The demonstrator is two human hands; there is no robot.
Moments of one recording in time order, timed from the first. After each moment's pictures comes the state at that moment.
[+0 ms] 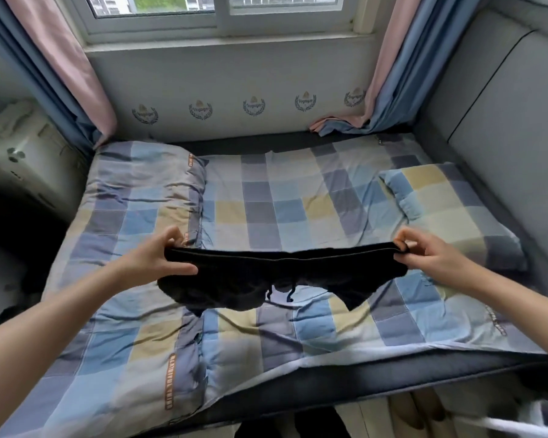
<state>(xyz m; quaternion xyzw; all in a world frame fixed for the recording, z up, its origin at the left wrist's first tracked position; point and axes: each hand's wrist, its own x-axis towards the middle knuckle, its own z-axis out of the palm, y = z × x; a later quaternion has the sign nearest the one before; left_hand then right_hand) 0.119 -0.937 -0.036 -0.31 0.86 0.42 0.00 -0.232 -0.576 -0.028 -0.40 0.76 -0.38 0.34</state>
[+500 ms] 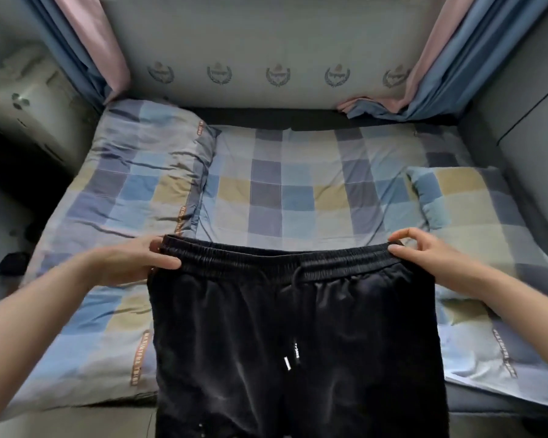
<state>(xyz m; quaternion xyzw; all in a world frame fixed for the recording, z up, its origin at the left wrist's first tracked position) 0.066 -0.915 -0.074 -0.42 0.56 0.70 0.11 -0.337 -0.613 -0.077 -0.25 0.79 -0.34 0.45</state>
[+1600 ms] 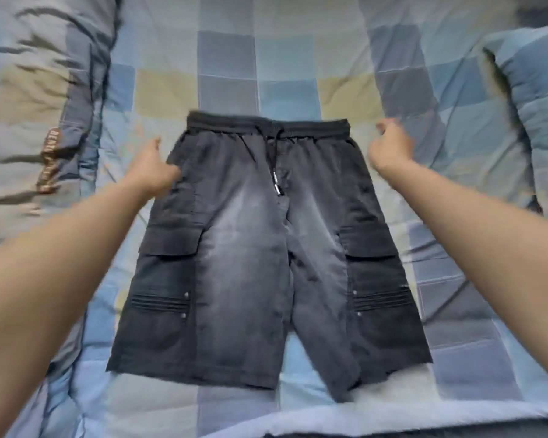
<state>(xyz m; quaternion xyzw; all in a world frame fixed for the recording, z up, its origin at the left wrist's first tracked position) -0.162 -1.083 -0.540 -0.58 0.73 0.36 0.00 -0.478 -0.861 -0.533 -0.18 0.93 -0.25 0.19</state>
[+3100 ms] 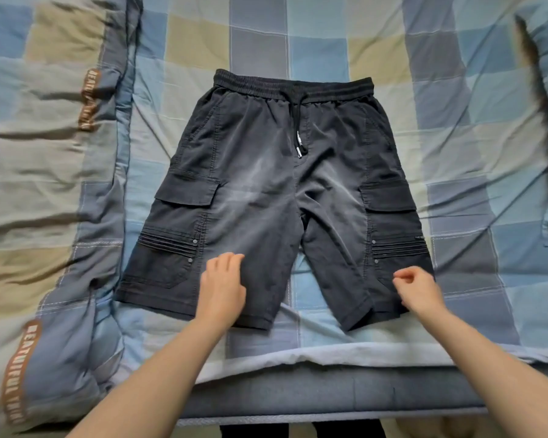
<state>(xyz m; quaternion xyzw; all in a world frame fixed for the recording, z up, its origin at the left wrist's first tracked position) -0.002 -0.816 -0.608 -0.43 0.87 0.23 0.11 -0.287 -0.608 -0.593 -0.04 0.94 -0.14 0.32</state>
